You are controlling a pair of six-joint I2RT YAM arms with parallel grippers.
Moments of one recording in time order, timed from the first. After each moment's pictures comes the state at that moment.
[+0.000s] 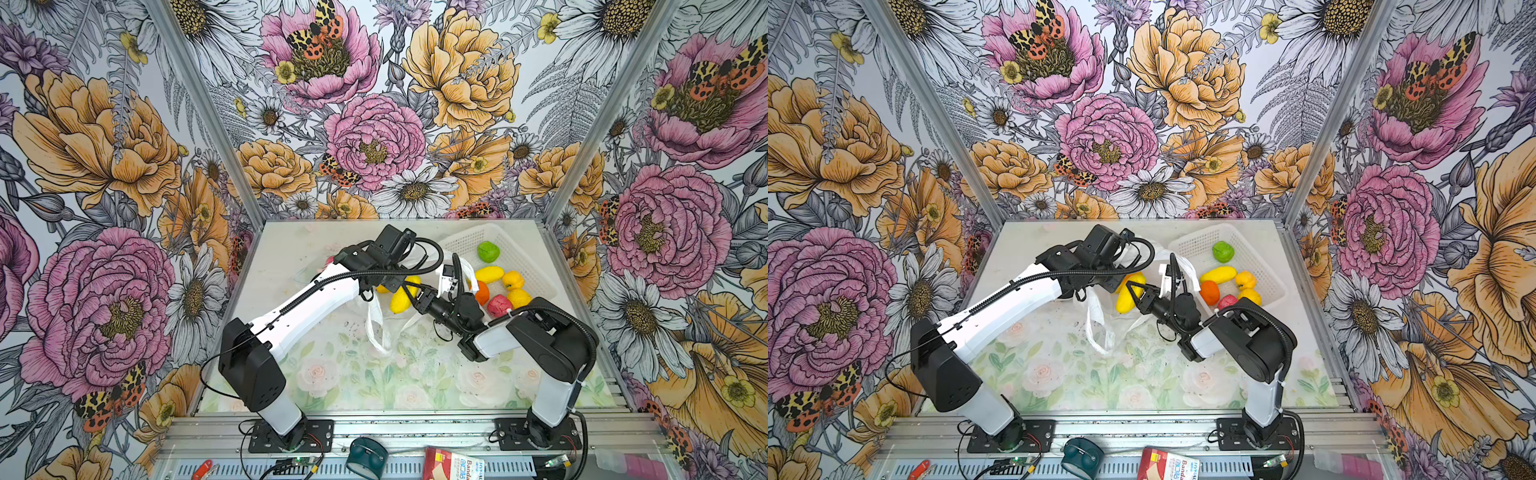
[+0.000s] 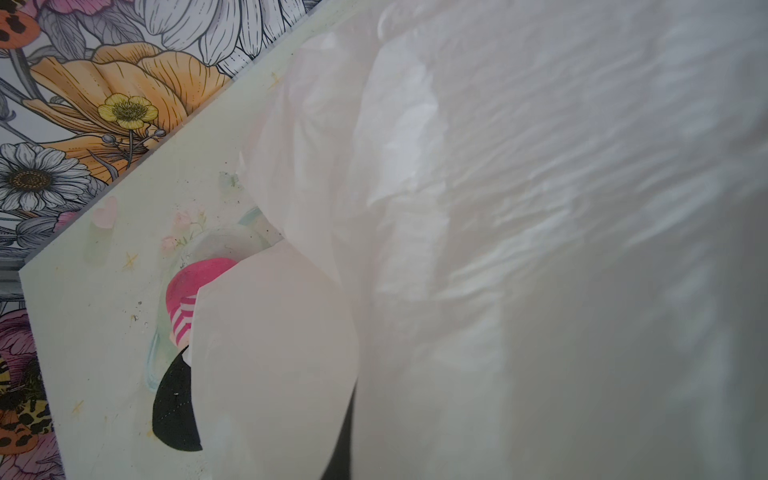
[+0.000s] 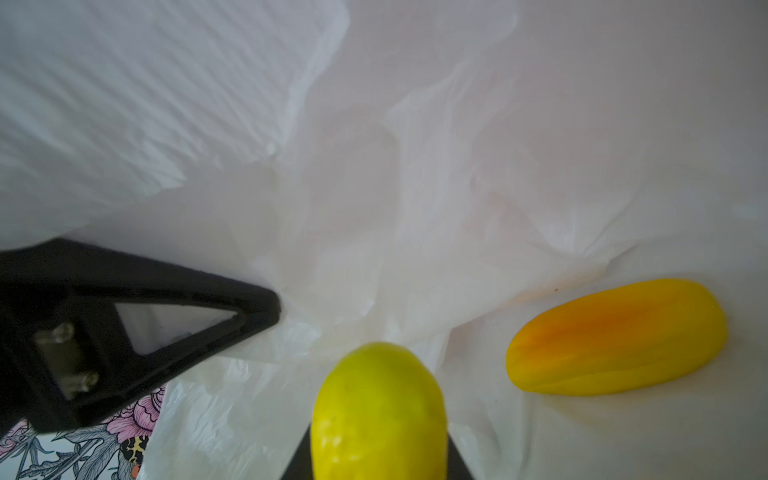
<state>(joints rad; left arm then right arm) -0.73 1.63 1.57 -0.87 -0.26 0.01 0.67 1.81 0.58 1.29 -0.21 0.89</state>
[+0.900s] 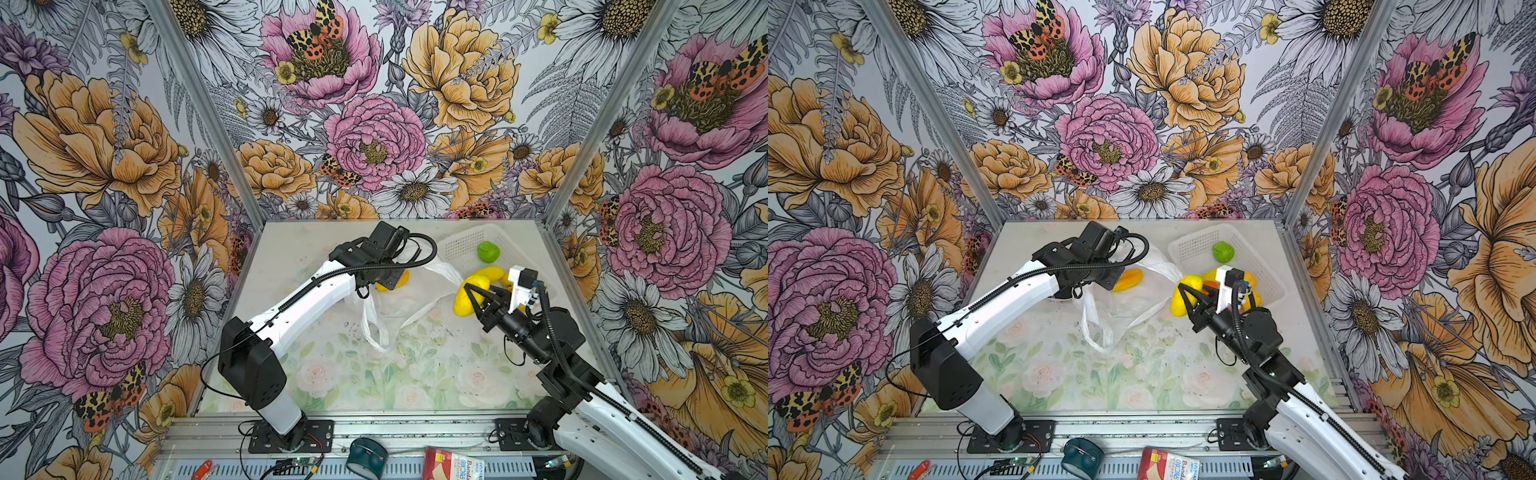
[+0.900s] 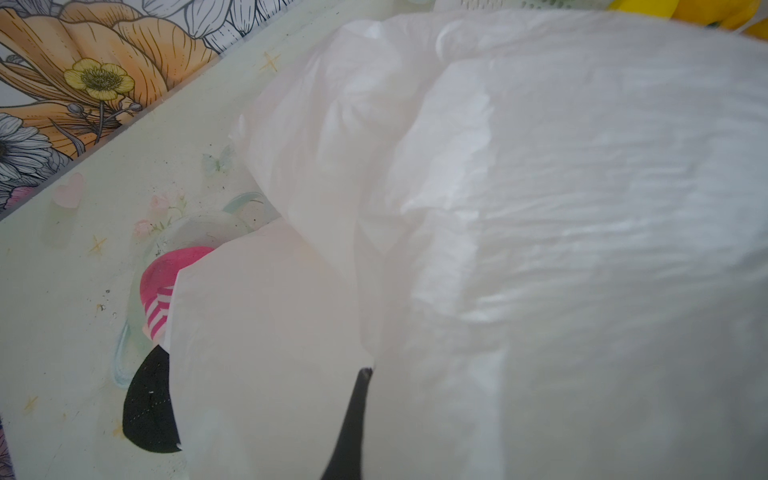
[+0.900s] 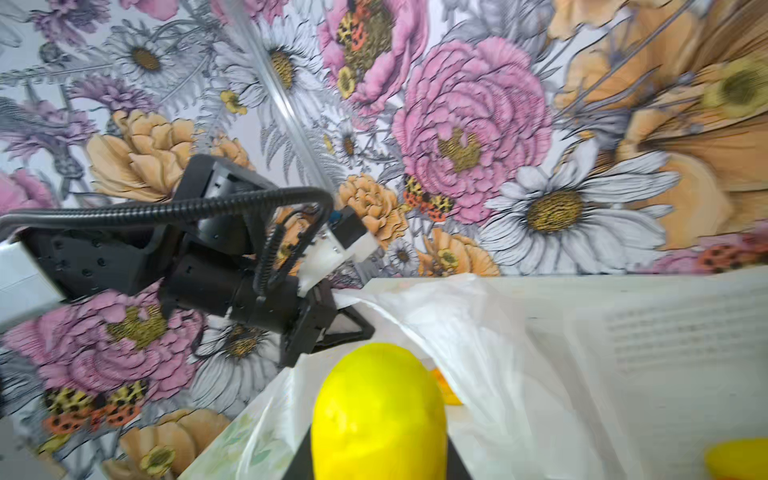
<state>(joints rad) -0.68 1.63 1.57 -0.87 -0.19 -0.02 0.55 0.57 0.49 0.13 -0.03 0.42</state>
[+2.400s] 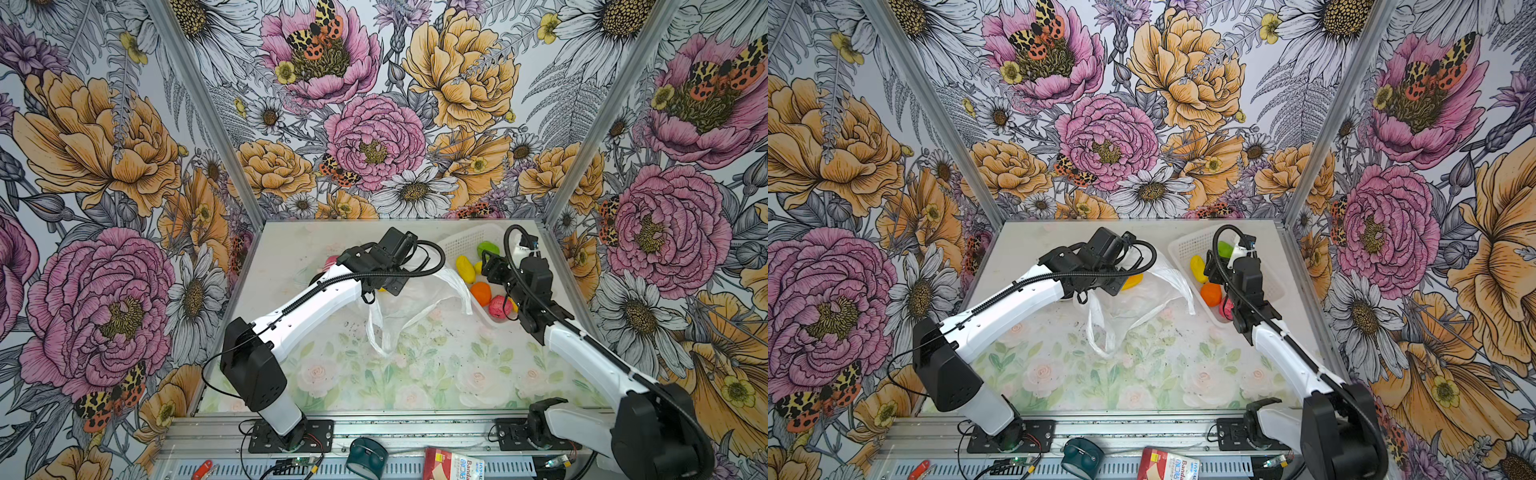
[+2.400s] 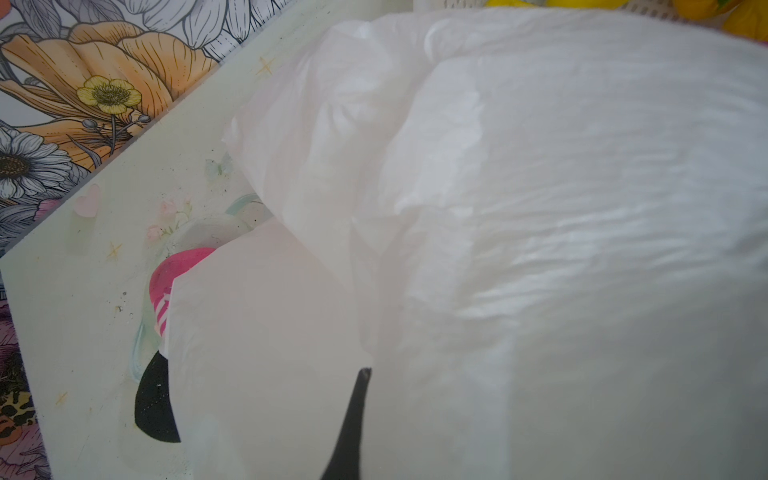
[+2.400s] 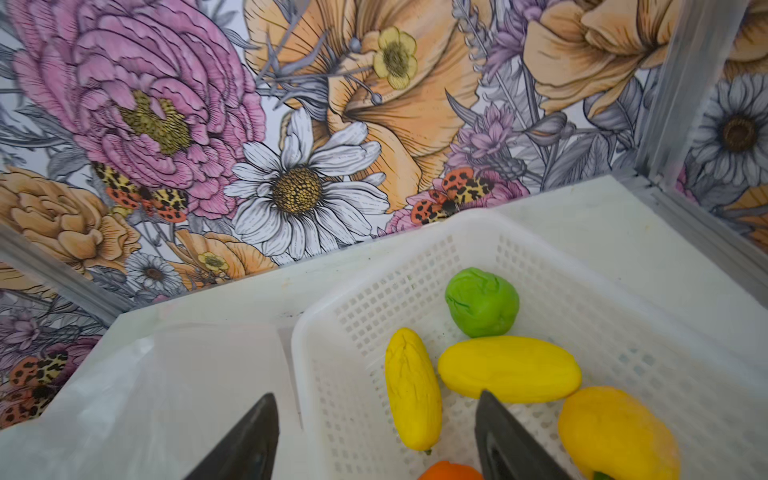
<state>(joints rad) -0.75 1.63 1.57 -0.89 -0.27 -0.02 0.24 1.05 0.66 0.20 0.04 0.38</state>
